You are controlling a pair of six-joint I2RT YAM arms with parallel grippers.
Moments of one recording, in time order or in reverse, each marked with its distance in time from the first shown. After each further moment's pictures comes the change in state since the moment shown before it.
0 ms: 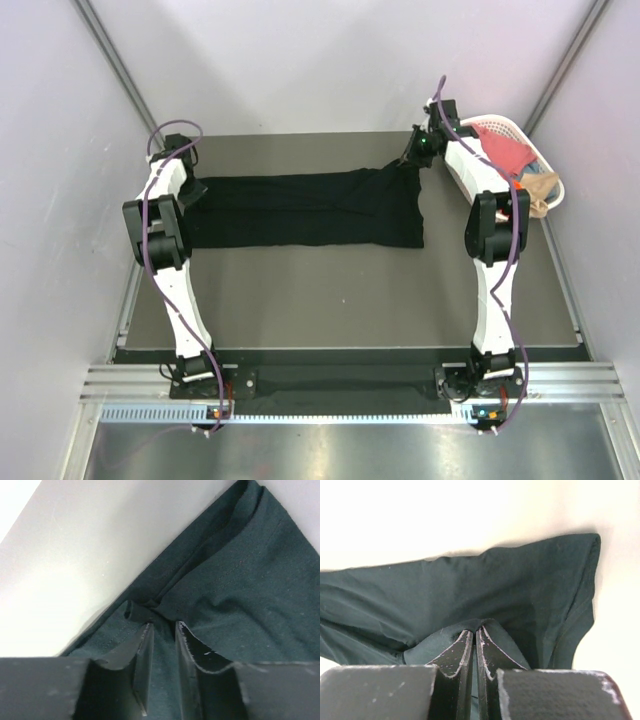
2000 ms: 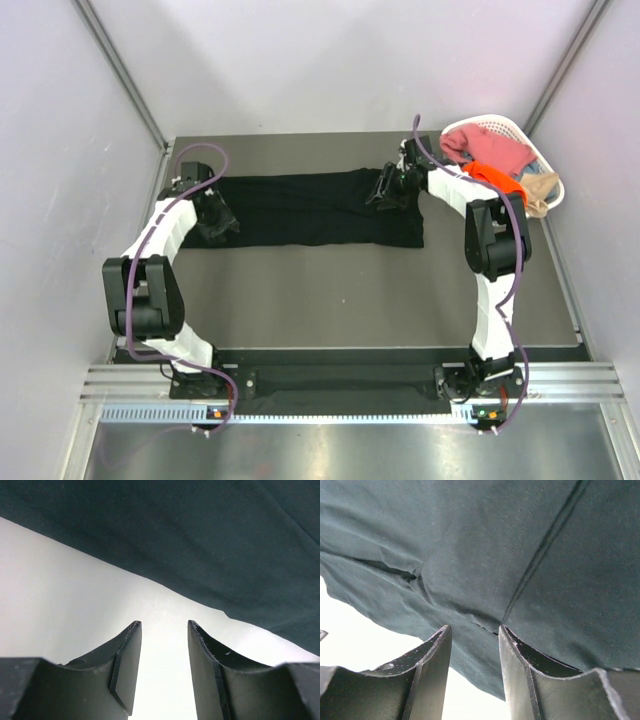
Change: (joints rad) left arm -0.170 -0.684 -0.707 0.073 0.267 0.024; right arm 0.127 -0.180 -0.475 0.180 -0.124 0.149
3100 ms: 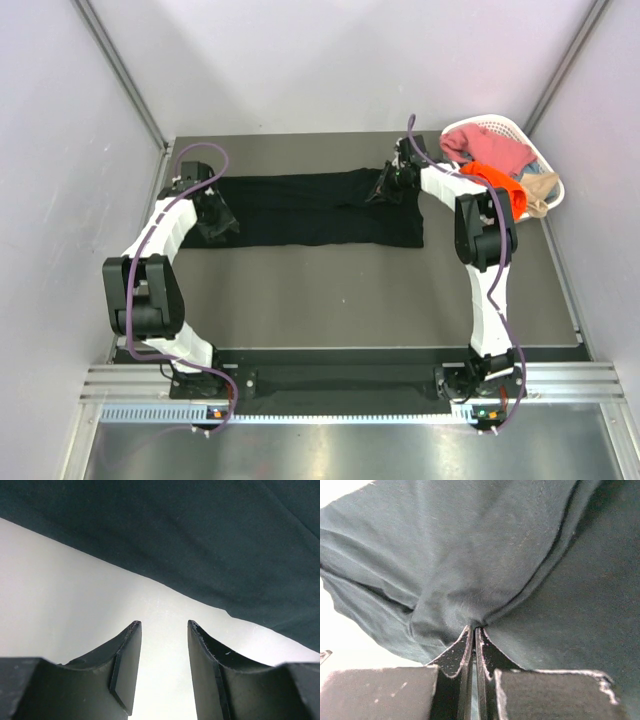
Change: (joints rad) left arm 0.000 0.001 0.008 -0.009 -0.002 0.016; right arm 0.000 0.145 0.117 0.036 -0.016 0.032
